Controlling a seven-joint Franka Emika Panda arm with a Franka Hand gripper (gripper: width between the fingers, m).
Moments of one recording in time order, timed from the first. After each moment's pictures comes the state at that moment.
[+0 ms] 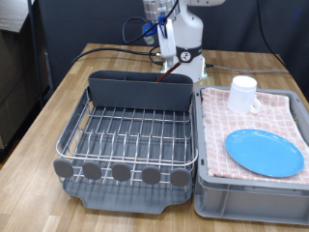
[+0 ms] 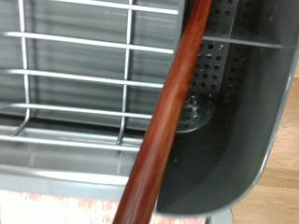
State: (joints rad) arm 0.02 -0.48 -0.24 -2.75 0.05 2.25 1.99
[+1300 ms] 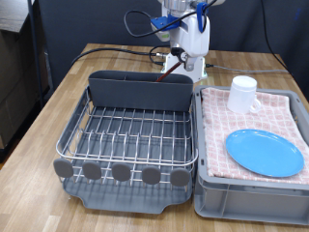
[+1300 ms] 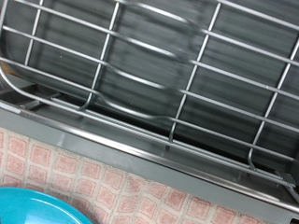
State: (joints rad) arm 0.05 -0.21 -0.10 -2.42 -0.03 2.28 1.98
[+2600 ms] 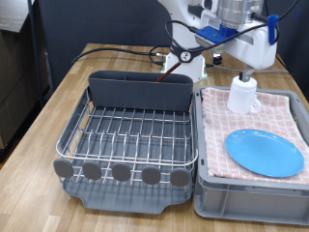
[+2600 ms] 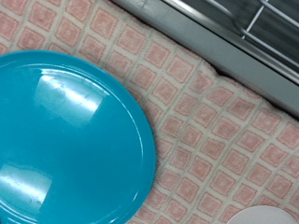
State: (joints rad) arm 0.15 -0.10 0.03 -2.31 -0.02 2.26 1.99
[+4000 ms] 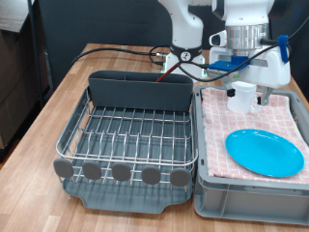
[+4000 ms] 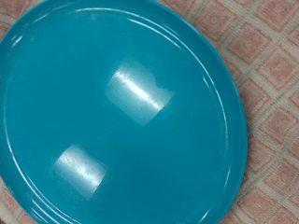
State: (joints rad) arm 0.16 -0.01 0.10 -2.50 0.15 2.77 1.80
